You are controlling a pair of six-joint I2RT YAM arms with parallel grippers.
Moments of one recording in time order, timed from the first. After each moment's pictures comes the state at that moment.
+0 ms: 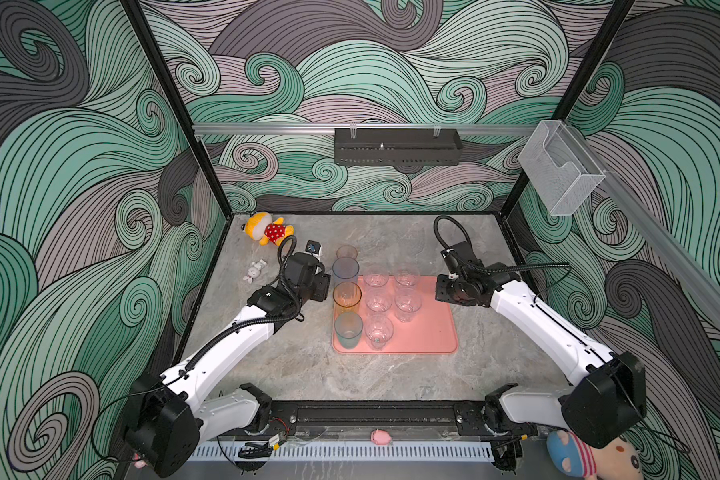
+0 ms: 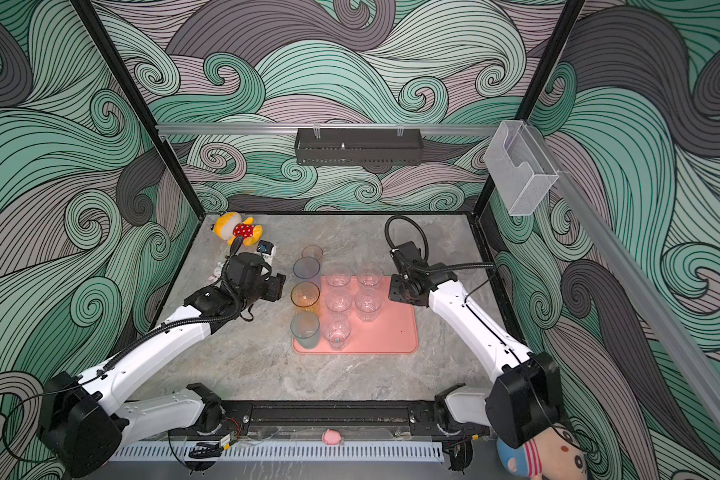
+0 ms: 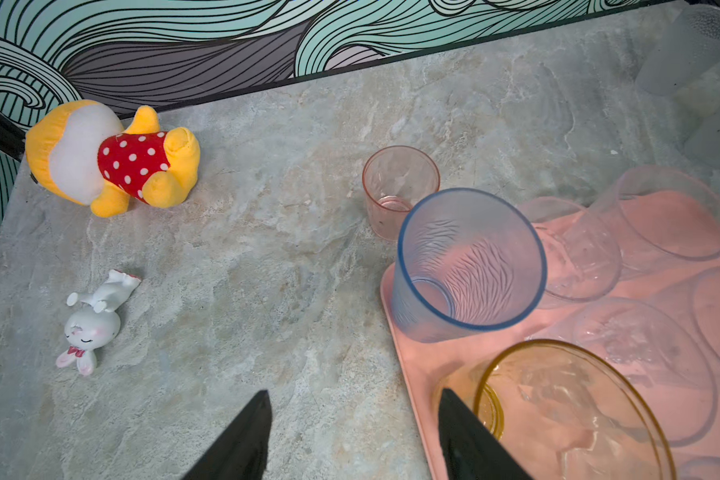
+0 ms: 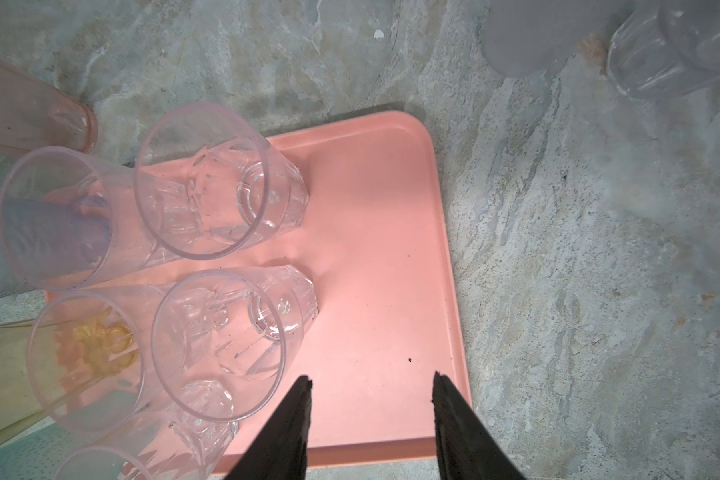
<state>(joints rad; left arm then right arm) -0.51 1.16 0.88 -0.42 -0.25 -0.16 0.43 1.33 1.09 -0.91 0.13 0.56</state>
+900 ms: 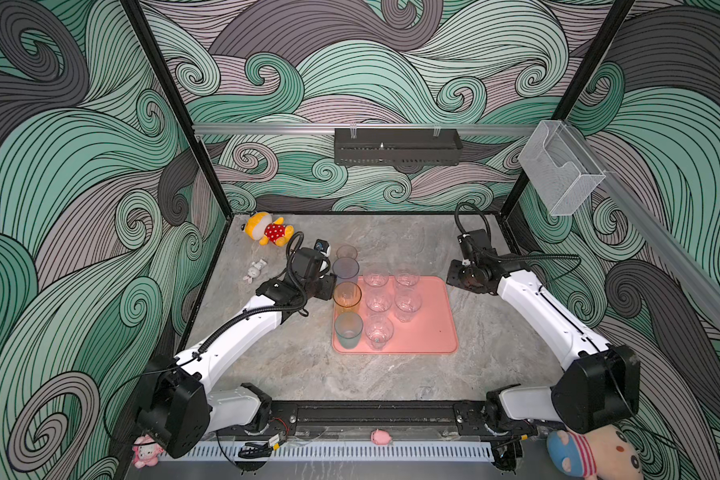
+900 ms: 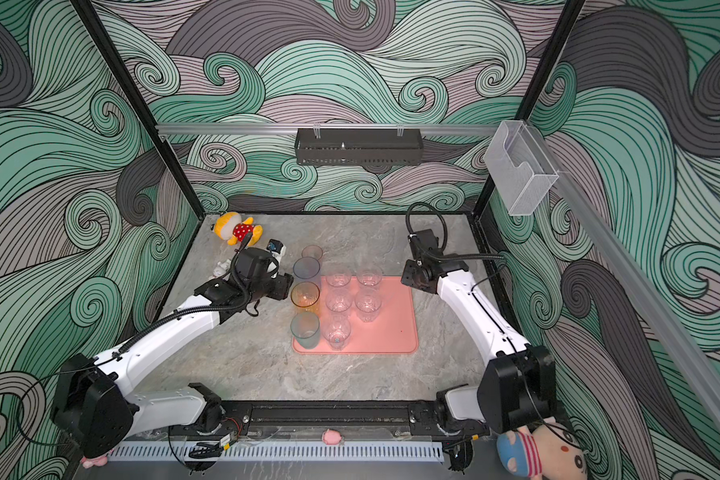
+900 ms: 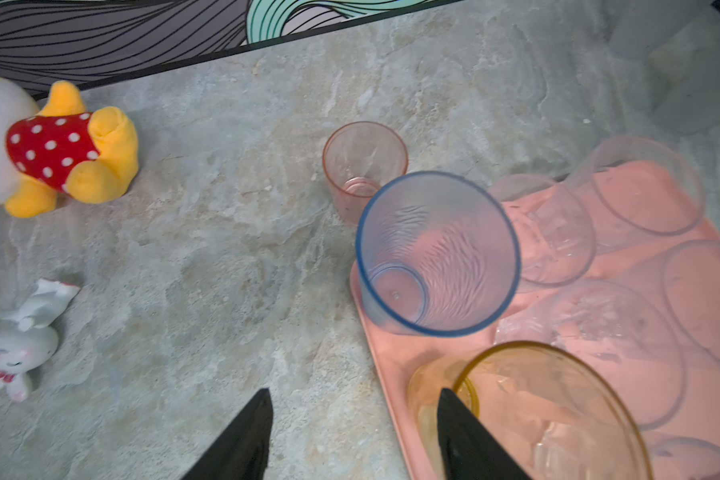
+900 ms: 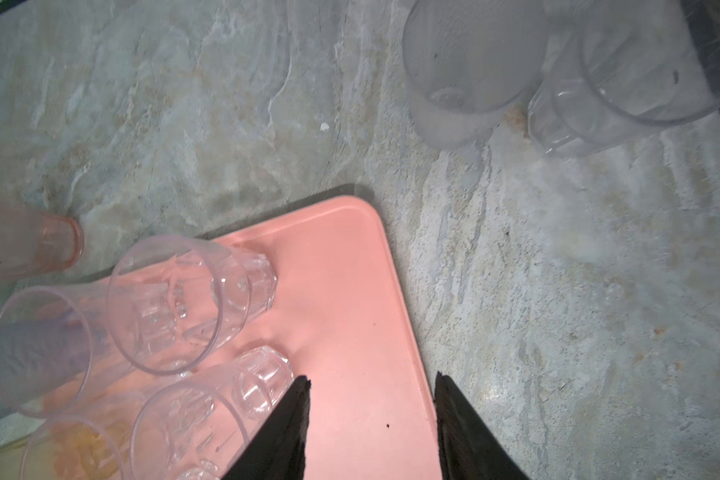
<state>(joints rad) -0.52 1.27 0.97 -0.45 -0.13 -0.14 0.25 1.39 1.18 -0.85 0.16 0.51</state>
